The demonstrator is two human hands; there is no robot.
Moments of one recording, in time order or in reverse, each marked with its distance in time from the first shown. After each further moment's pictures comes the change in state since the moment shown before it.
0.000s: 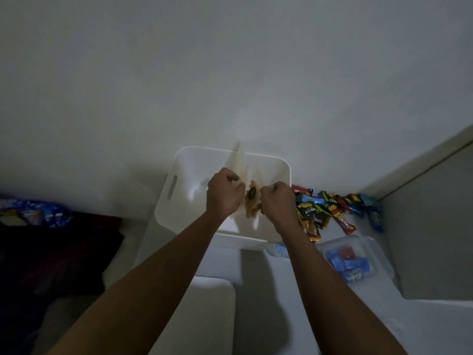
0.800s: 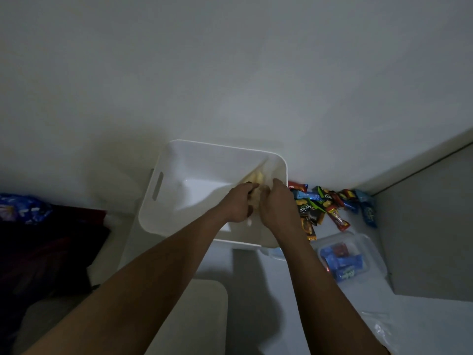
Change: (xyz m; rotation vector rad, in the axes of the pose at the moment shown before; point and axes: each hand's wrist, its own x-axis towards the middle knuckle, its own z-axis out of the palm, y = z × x) left_hand 0.019 -0.022 0.048 0.229 -0.632 0.123; right_hand 0.006 0.009 -0.003 -0.389 0.000 -0.129
